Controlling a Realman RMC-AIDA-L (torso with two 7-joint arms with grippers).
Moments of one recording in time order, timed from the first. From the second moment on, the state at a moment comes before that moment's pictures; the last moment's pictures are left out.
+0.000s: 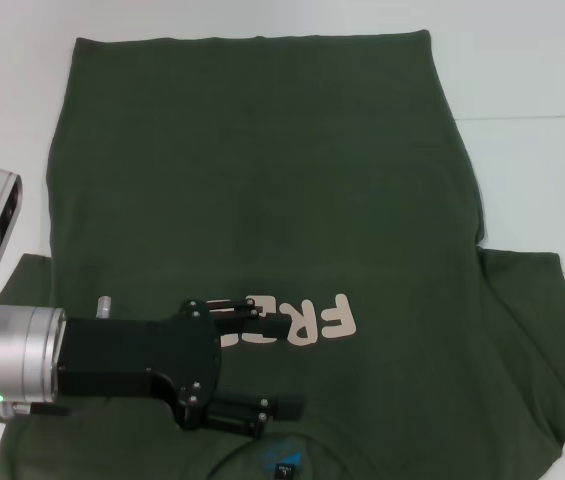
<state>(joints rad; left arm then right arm) -0.58 -2.16 0.63 0.70 2.12 1.86 -1.30 0.64 1.95 -0.53 -0.92 -2.91 -1.74 2.41</state>
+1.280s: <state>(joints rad) -0.59 -2.16 0.65 0.70 2.12 1.85 -1.28 0.67 1.95 -0.56 -0.86 -2.90 -1.71 2.45</state>
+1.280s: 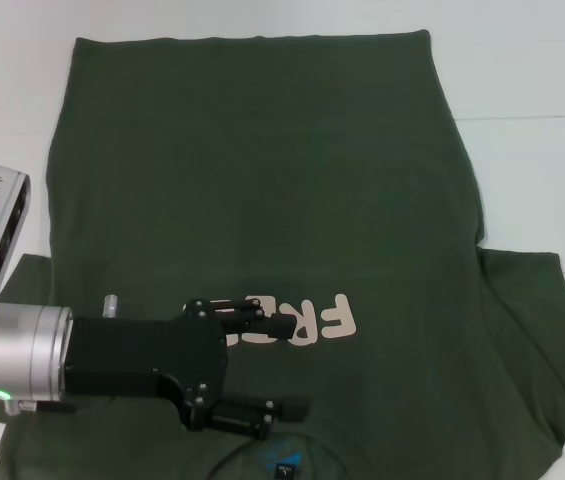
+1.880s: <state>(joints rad) -0.59 -2.16 0.65 0.70 2.12 1.85 -1.28 0.67 1.96 -0.57 -0.84 -2.90 -1.68 2.45</state>
